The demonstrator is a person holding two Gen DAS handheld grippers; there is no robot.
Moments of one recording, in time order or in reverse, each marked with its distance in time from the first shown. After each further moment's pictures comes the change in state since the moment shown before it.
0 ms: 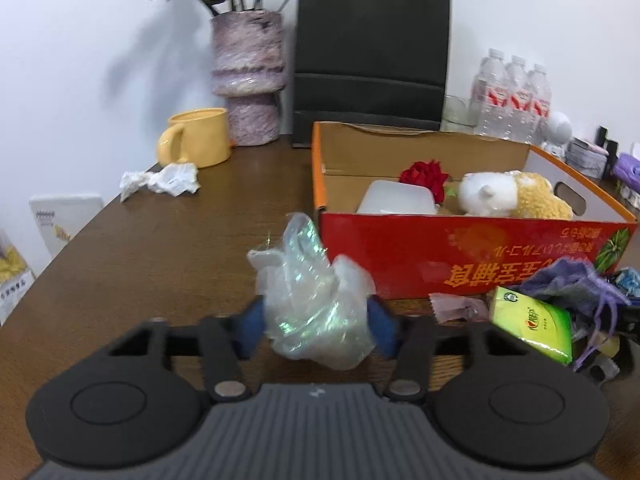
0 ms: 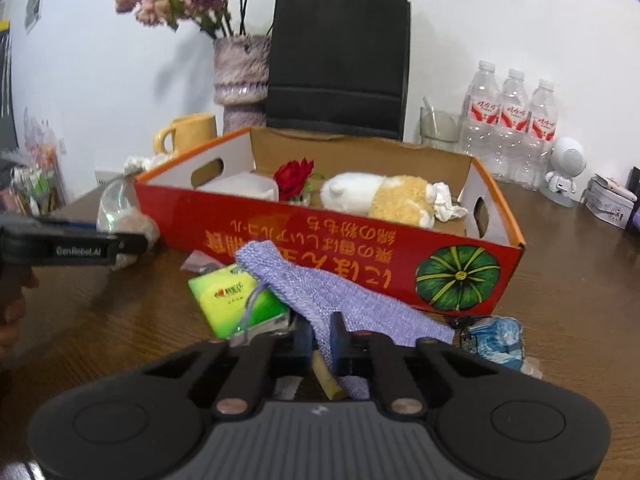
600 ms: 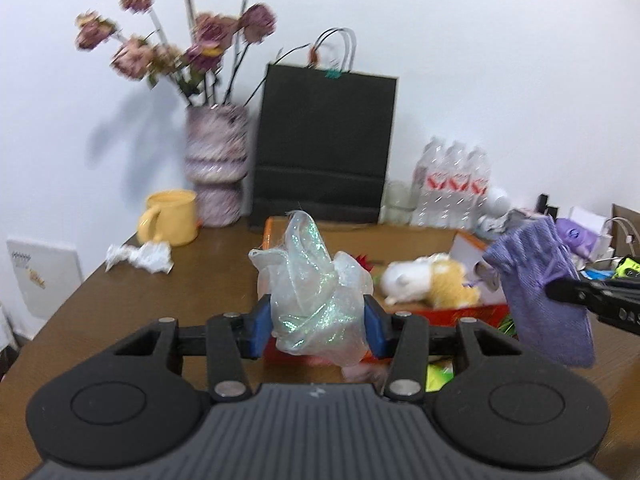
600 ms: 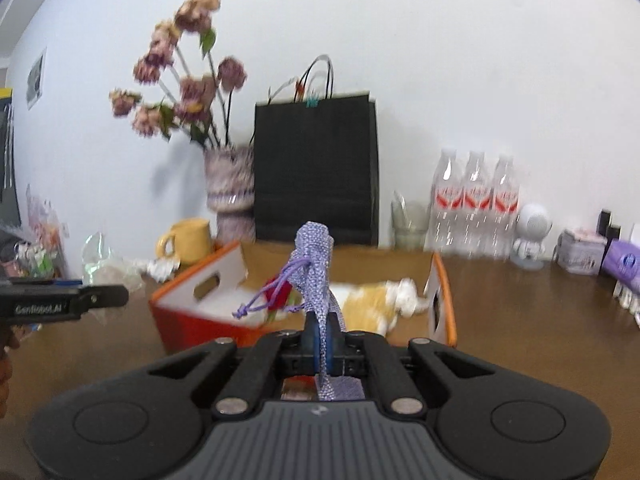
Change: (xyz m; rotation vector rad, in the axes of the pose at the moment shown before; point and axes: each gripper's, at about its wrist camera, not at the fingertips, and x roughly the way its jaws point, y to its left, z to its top) left arm -0.081 -0.026 0.039 0.007 -0.199 -0.143; right arm -0.067 -0.027 0.041 0.062 -0.263 -0.011
